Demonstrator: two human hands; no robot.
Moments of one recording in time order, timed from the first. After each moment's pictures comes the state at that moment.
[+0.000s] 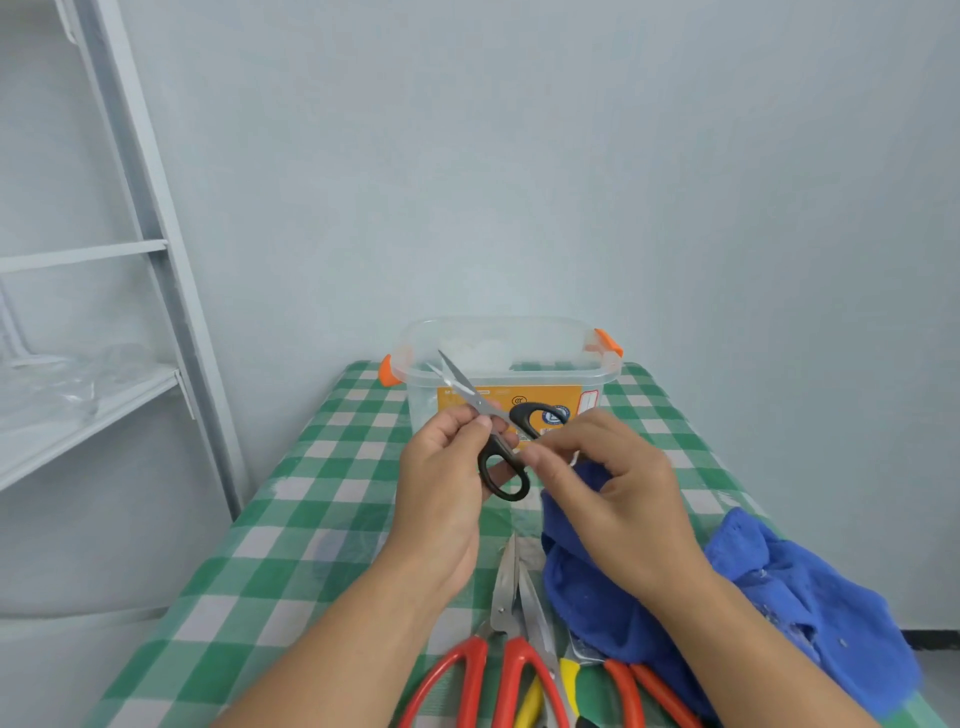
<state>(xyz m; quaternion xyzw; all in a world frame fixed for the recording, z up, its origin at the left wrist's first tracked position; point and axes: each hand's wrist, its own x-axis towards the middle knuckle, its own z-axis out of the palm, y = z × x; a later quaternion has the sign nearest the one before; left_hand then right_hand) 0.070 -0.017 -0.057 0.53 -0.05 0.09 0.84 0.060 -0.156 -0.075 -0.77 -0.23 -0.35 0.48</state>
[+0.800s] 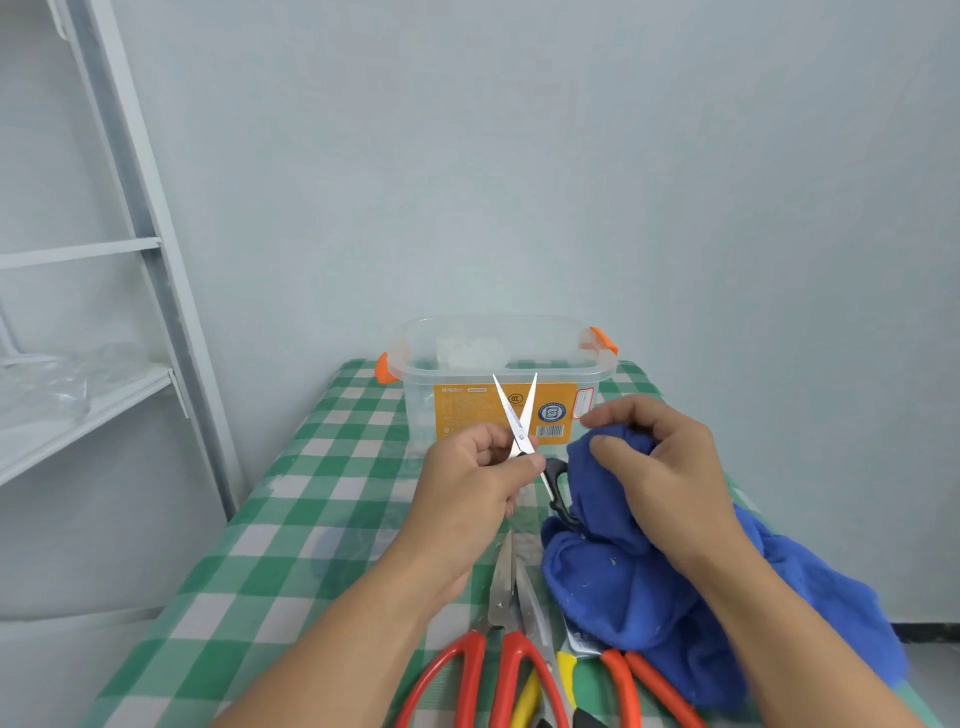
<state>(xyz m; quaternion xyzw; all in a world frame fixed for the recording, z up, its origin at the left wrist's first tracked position) 0.069 -0.015 -0.067 0.69 -0.10 0.04 0.72 0.054 -0.181 -0.055 -0.77 -0.07 -0.25 0.58</state>
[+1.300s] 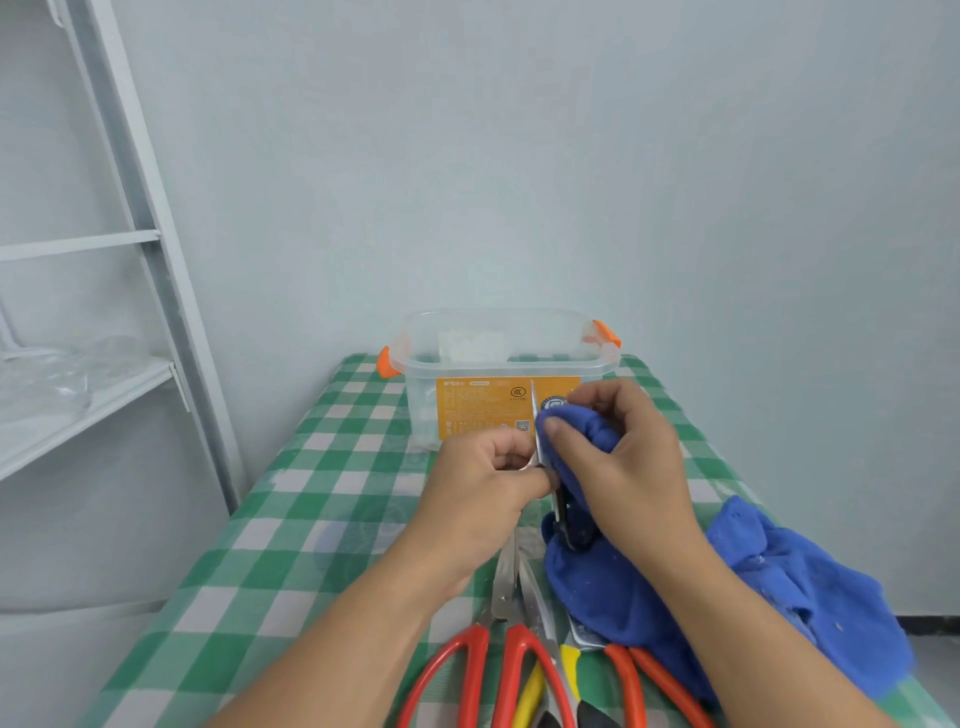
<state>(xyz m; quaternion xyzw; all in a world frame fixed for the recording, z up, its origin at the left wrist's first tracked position) 0.063 -0.015 -0.063 0.72 -0.16 0.02 0.68 0.064 -0.151 -0.066 -0.76 -0.07 -0.30 0.57</state>
